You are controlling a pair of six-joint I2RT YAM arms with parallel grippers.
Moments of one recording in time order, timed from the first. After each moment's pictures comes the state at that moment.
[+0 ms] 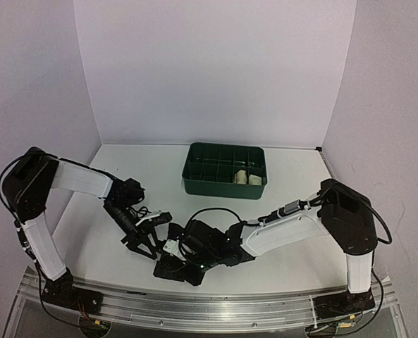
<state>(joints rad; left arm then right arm) -0.57 1.83 0.96 -0.82 0.96 0.92 1.28 2.07 1.25 -0.11 -0.17 0.08</state>
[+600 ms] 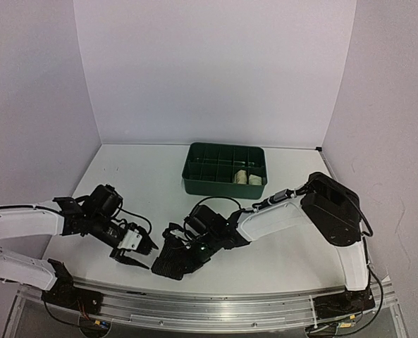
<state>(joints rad) -0.72 1.13 0.55 -0.41 0.69 1.12 1.12 2.18 1.32 -0.08 -0.61 0.46</state>
